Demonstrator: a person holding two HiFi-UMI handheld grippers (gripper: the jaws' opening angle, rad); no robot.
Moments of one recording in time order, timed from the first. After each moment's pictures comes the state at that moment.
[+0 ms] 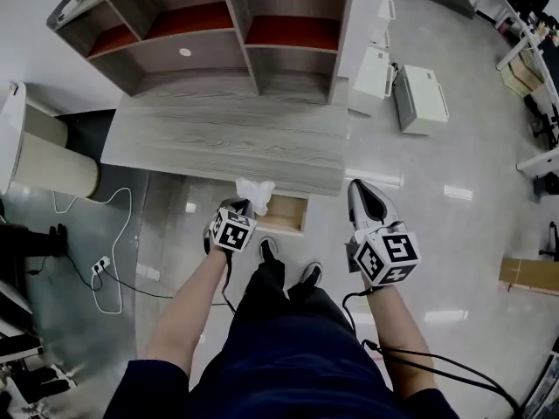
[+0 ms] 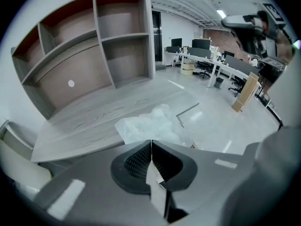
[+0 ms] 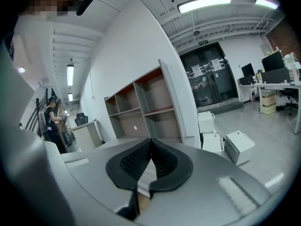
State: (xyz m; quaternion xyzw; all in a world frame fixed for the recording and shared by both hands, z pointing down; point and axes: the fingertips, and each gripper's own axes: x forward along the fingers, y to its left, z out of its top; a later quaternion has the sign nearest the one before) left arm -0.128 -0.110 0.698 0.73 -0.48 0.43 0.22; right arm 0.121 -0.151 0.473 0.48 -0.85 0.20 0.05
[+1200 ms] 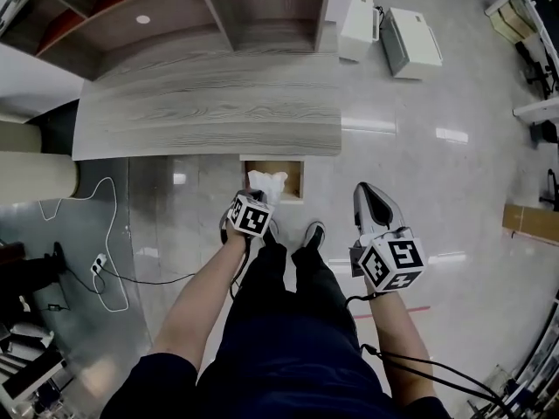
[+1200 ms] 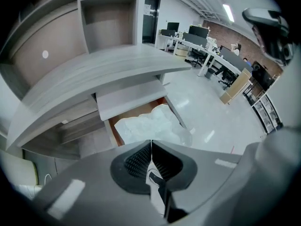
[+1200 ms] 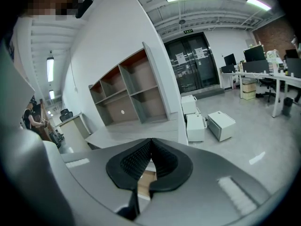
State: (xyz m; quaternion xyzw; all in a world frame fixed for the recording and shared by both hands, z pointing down) left arm -0.082 -0.063 0.817 0.72 -0.39 0.48 0.31; right arm 0.134 -0.093 0.559 0.54 -0.79 0.27 0.10
